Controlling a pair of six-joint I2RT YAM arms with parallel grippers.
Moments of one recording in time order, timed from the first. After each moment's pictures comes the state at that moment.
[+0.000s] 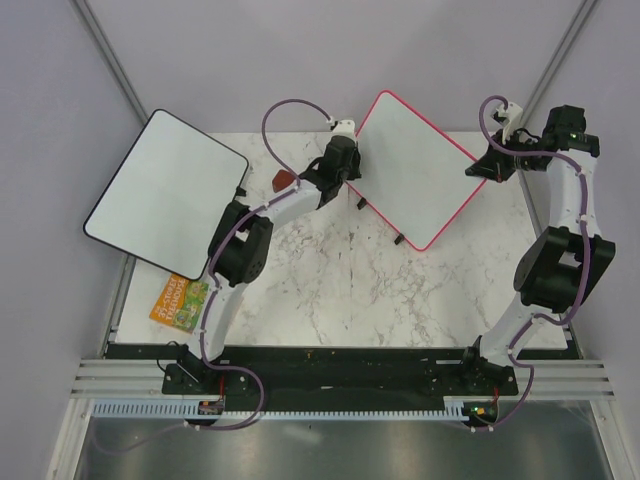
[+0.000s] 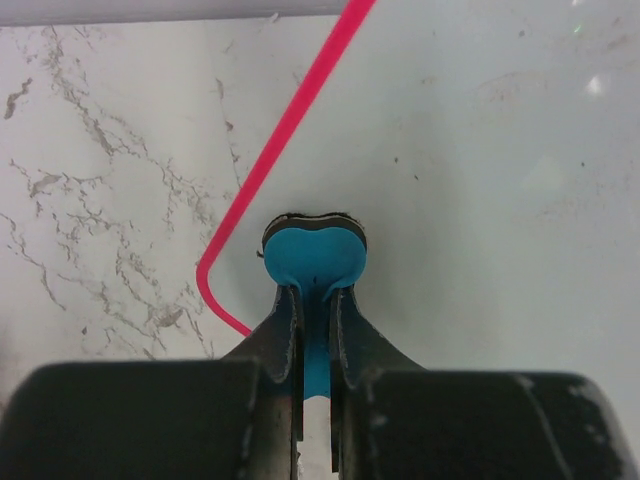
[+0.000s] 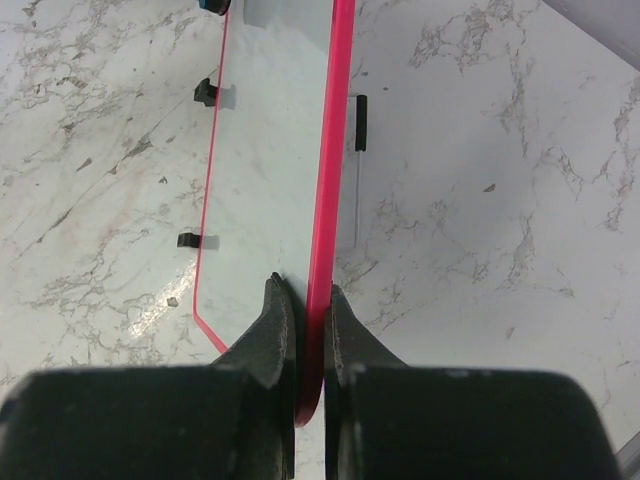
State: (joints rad) left arm -0.62 2.33 1.90 0.05 -0.26 -0.33; right arm -0.33 1.84 1.80 -1.01 -0.93 -0.81
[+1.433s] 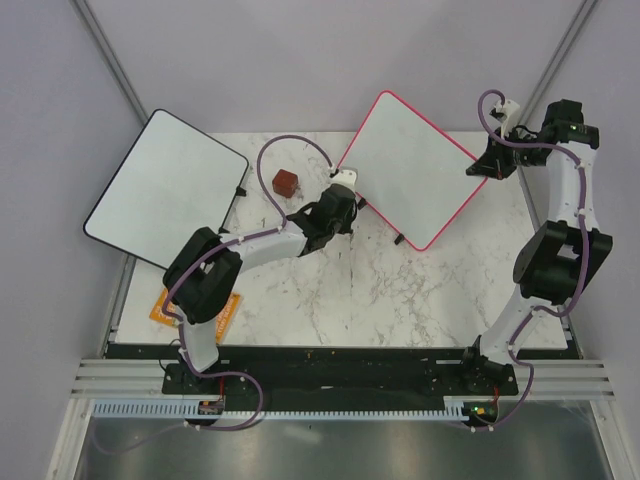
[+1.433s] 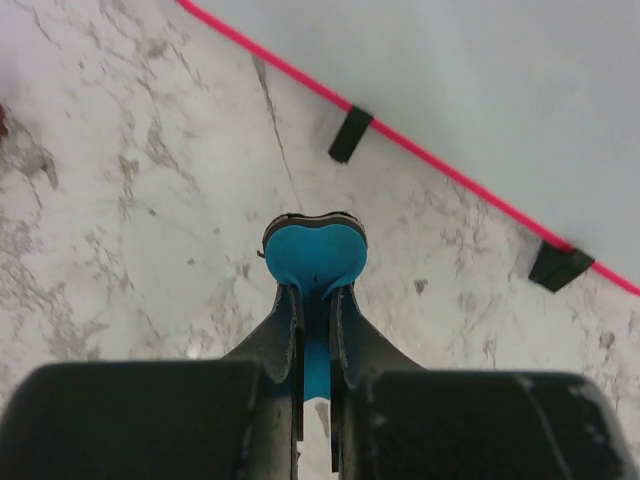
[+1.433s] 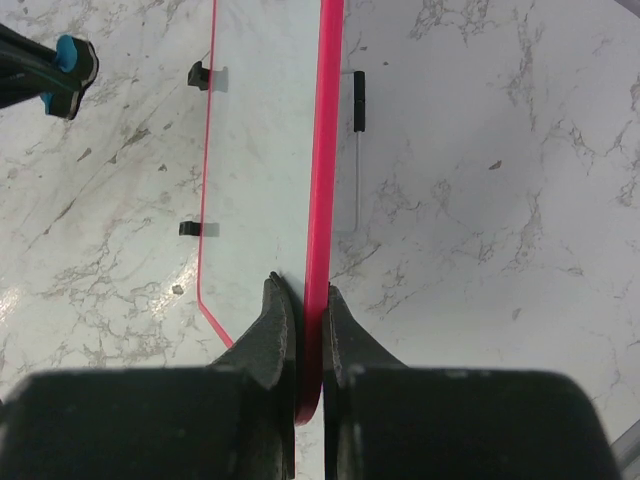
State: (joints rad) left arm -0.77 1.88 1.28 0.05 -0.34 -0.31; right arm -0.32 1.92 1.93 -1.13 -0.87 -0.81
